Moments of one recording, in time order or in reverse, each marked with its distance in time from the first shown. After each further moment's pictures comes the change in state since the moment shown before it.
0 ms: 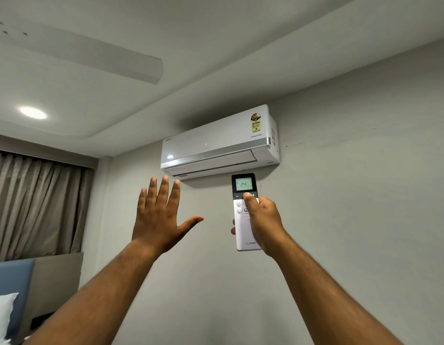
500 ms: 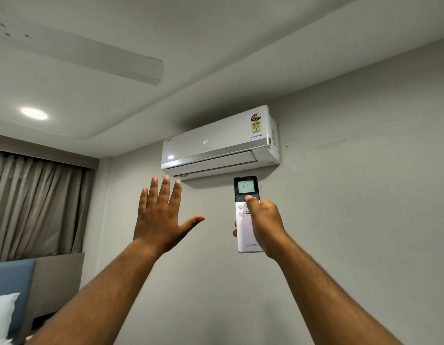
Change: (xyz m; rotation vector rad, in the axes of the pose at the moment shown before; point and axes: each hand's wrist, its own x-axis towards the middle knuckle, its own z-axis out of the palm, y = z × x) left_hand 0.000 0.003 -0.003 -0.003 -0.003 -0.003; right_hand -0.004 0.000 -0.004 0.015 0.010 0.039
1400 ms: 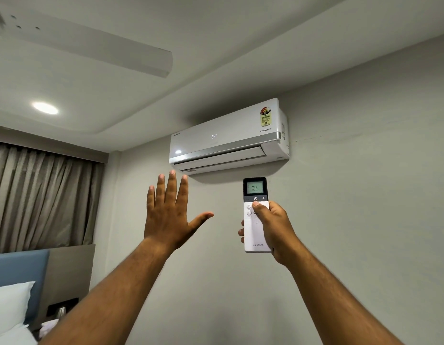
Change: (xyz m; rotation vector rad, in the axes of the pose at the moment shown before) left_hand -0.007 -0.003 0.013 -0.024 0.027 -0.032; right_hand -0.003 0.022 0.002 0.086 -0.103 0.009
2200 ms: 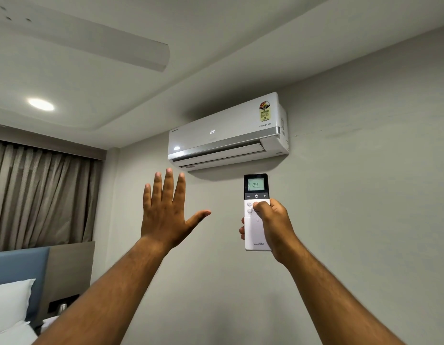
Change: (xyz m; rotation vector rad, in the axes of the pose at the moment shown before) left_hand -0.002 -0.006 0.007 0.019 -0.007 0.001; right_hand -0.001 0.008 0.002 0.034 0.034 -0.013
